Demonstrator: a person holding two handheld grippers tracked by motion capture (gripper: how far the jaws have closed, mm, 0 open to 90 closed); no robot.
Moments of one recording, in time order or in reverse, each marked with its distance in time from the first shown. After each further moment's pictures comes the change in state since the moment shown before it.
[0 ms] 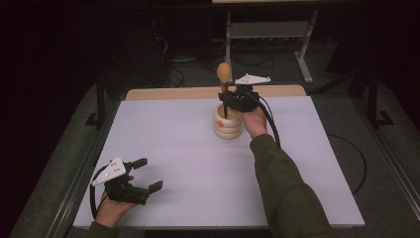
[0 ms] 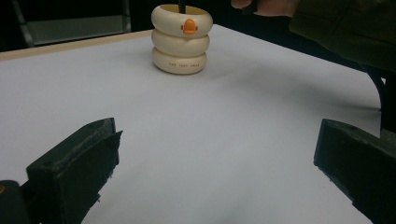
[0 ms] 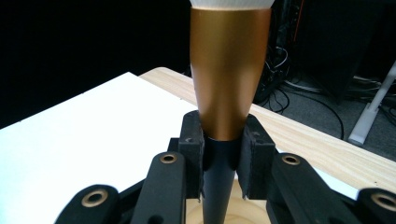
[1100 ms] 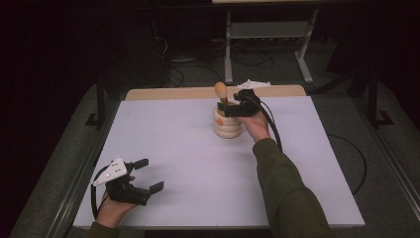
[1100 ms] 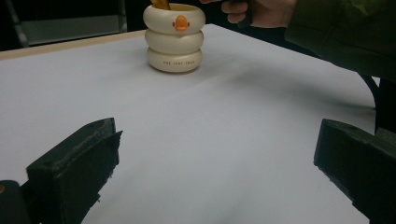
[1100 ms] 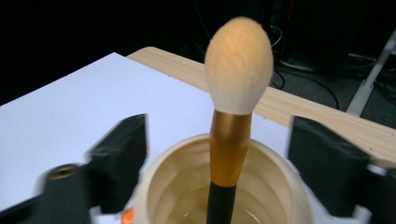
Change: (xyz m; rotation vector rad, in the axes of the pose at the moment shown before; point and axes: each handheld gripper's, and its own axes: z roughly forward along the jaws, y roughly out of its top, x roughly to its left) left arm -0.002 0.000 0.002 0.001 -0.017 0.004; right arm -0.011 -0.021 0.006 0.065 -0.030 0.043
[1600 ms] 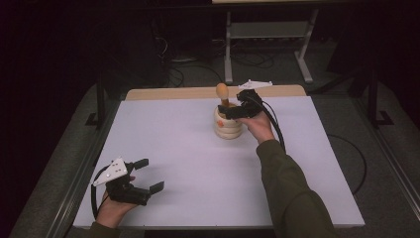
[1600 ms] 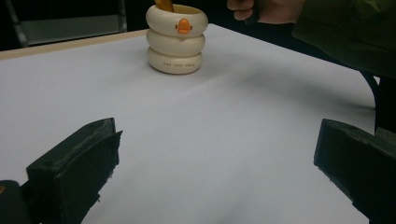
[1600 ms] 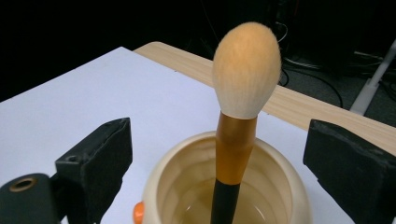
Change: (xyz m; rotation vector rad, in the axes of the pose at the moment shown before) left arm 0.000 0.000 0.000 0.001 0.001 0.000; right arm 0.004 0.003 -0.012 0.017 0.025 -0.027
